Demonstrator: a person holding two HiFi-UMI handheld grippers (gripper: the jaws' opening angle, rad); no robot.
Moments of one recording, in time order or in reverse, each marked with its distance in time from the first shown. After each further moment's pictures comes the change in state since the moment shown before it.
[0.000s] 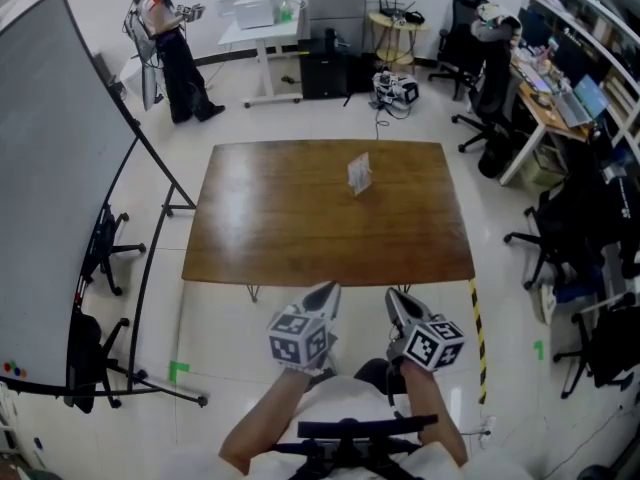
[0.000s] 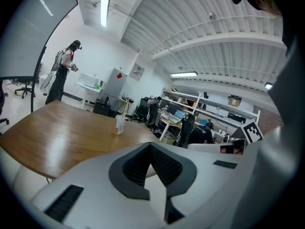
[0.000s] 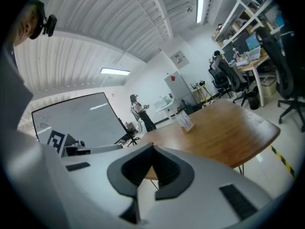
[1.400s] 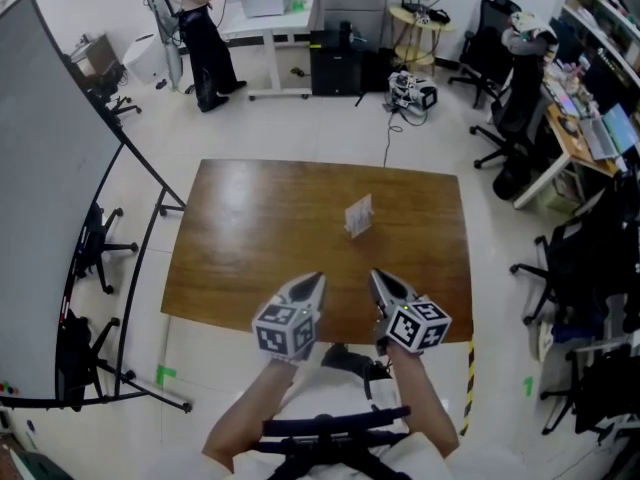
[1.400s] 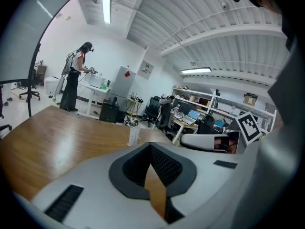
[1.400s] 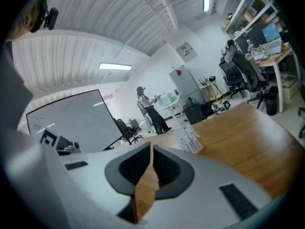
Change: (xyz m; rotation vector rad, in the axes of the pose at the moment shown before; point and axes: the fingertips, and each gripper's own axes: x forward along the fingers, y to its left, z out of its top) left arm 0.160 0.101 0.088 -0.008 0.021 0.113; right arm 0.194 -0.091 0.112 -0.046 0.059 0.079
